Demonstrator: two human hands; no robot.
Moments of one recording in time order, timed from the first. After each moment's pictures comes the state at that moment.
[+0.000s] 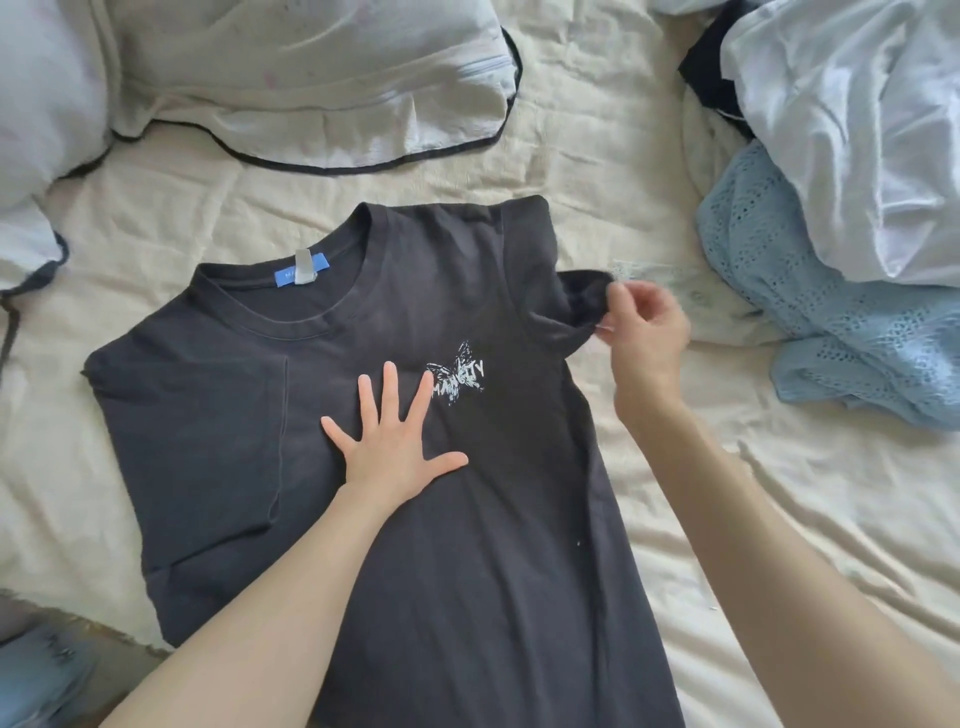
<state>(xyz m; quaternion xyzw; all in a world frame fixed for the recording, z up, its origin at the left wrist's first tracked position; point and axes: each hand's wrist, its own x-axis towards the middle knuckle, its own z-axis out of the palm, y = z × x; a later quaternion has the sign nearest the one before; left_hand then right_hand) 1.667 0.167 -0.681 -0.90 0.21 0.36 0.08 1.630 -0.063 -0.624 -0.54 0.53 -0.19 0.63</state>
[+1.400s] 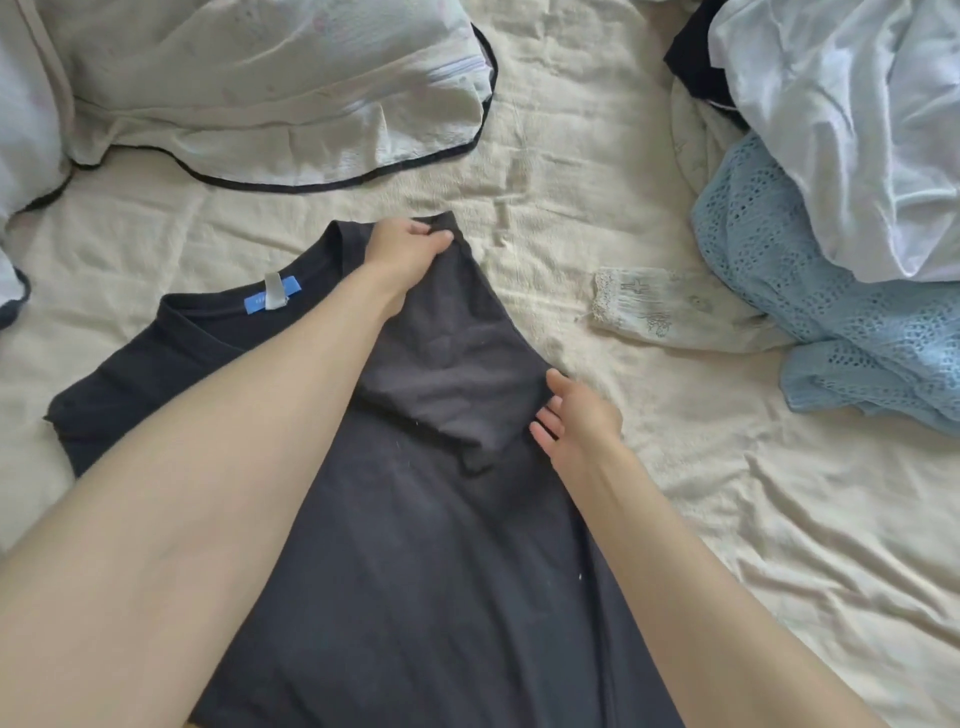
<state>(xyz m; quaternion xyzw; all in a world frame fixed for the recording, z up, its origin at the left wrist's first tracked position) 1.822 0.030 -0.657 -0.85 -0.01 0.34 -0.41 1.628 -0.025 -0.643 -0.21 0.69 -0.01 0.69</state>
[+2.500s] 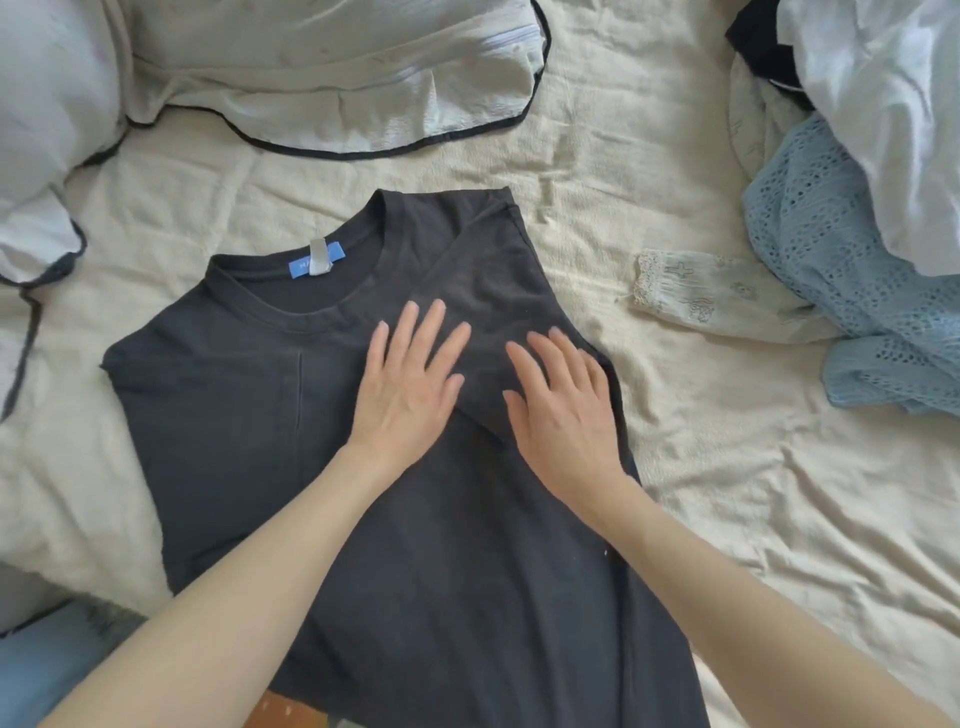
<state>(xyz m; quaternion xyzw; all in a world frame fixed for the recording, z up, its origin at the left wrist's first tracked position) 1.708 0.159 -0.679 -0.91 0.41 0.08 0.00 1.601 0.015 -0.661 -0.97 0.17 -0.04 0.19</state>
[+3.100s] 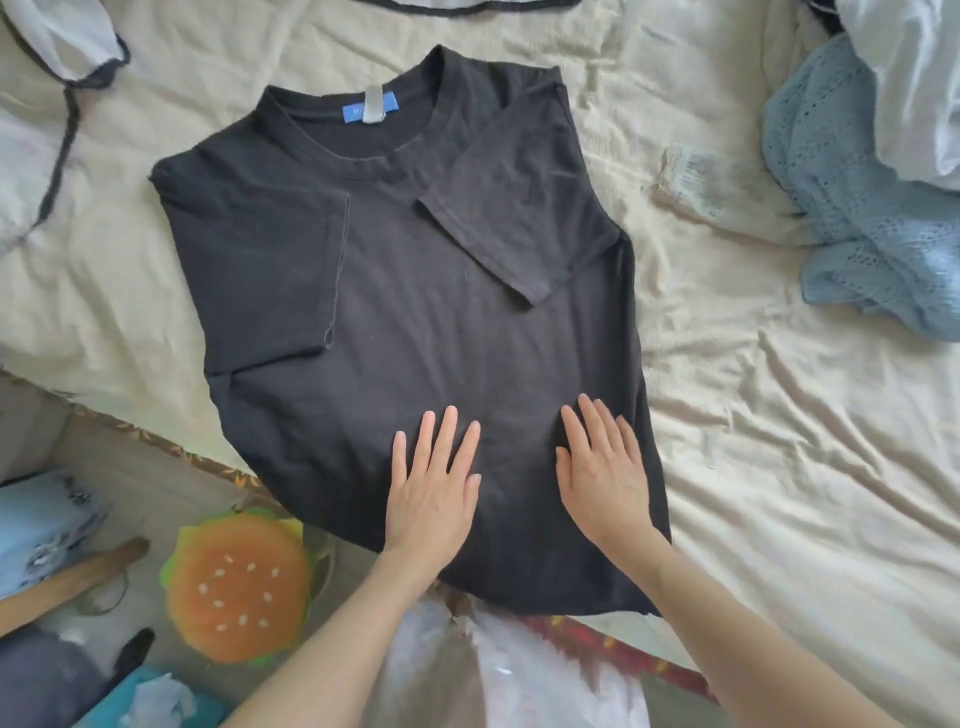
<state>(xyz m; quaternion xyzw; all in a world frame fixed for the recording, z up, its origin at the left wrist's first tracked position) 1.486 0.265 -0.650 -0.92 0.29 0.28 0.02 1.422 0.085 -0.656 -0.97 0.18 0.14 0.11</state>
